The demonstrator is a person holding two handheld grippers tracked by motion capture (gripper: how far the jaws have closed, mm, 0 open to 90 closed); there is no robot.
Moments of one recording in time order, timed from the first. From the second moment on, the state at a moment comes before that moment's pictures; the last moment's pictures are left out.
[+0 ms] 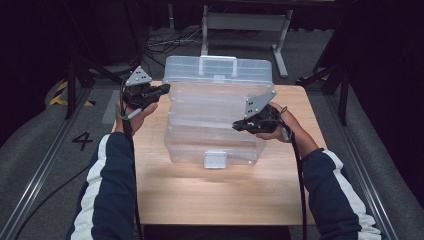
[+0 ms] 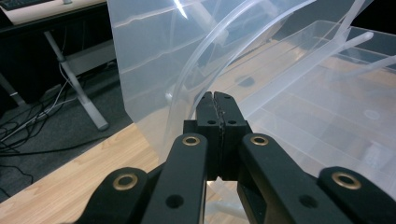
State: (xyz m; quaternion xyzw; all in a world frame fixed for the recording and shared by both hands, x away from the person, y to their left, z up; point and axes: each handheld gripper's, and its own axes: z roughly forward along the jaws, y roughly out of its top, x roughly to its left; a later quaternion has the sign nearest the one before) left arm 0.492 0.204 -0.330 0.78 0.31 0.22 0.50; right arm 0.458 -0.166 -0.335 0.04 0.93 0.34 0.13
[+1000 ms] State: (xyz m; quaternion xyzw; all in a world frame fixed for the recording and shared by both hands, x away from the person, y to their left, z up) left arm 0.466 0.208 -0.338 0.79 0.28 0.23 0.49; right arm 0.434 -0.205 -0.340 0.07 0.91 0.37 0.18
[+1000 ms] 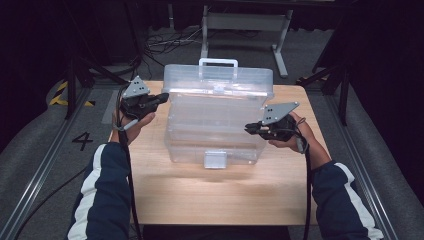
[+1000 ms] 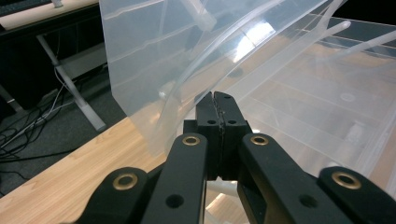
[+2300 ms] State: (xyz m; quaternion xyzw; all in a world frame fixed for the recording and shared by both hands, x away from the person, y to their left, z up) left arm 0.430 0.206 -0.372 0.81 0.26 0.21 0.48; right arm 0.411 -0.262 -0.352 0.17 0.89 0.39 0.19
